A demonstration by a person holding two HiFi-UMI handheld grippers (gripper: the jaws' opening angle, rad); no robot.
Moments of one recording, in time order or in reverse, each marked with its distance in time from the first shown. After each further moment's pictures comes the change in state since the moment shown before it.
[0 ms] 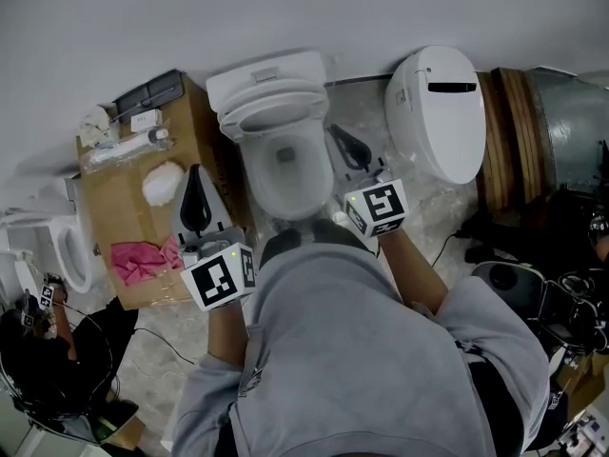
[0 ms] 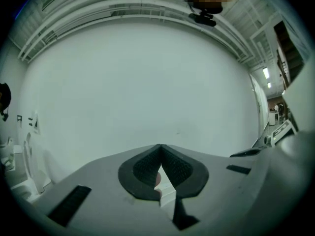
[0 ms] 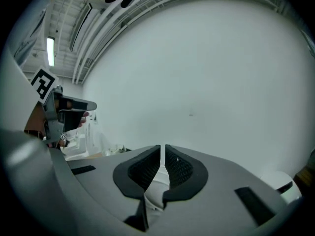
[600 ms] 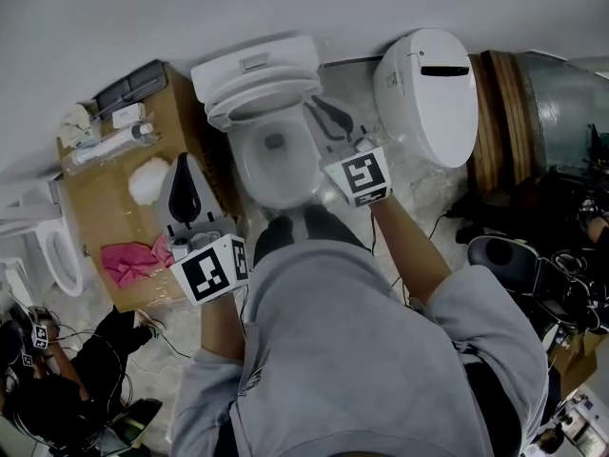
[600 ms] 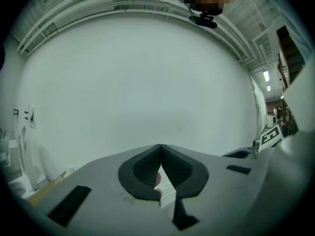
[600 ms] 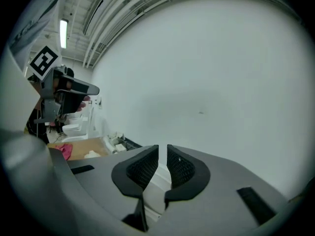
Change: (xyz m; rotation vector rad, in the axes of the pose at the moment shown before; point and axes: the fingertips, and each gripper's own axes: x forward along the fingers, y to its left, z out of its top) left arm 0.030 0.015 -0.020 -0.026 0.019 -0.031; right arm 0.061 0.004 -0.018 -0.173 0.065 0.049
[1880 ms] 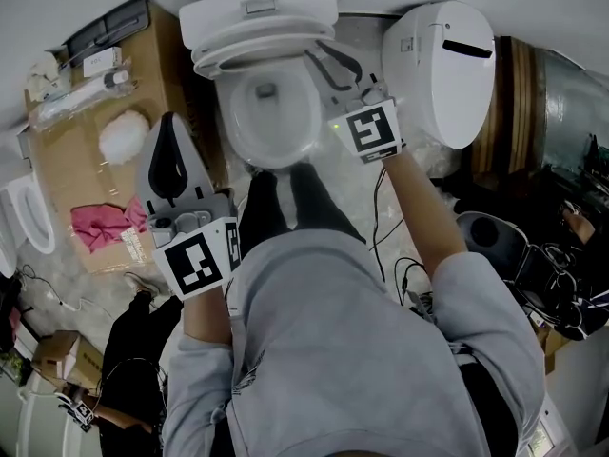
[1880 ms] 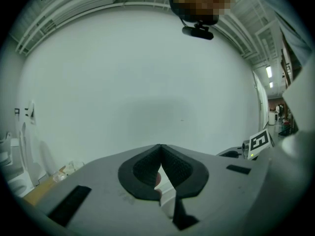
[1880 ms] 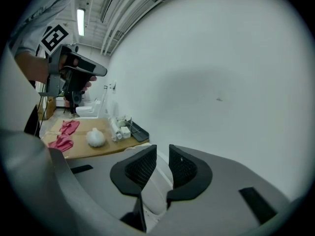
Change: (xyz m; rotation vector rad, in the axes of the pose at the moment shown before) left arm 0.016 0.010 -0.051 0.000 0.028 0.007; right arm 0.056 0.006 -0.059 -0.193 0.068 0.124
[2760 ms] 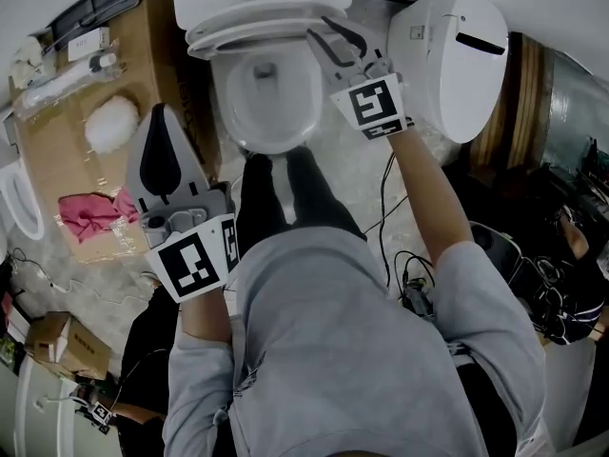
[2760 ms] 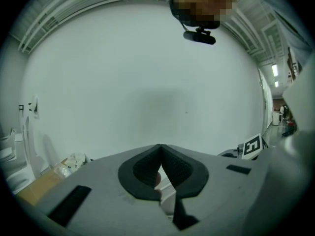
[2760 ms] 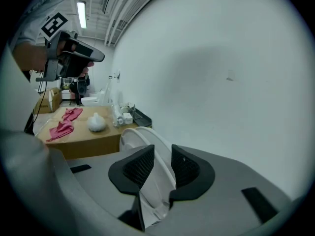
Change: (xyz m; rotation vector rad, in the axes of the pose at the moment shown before) left arm 0.019 0.006 -0.033 -0.023 0.048 0.039; right arm 0.042 -0.008 -0.056 -0.042 0.101 0.066
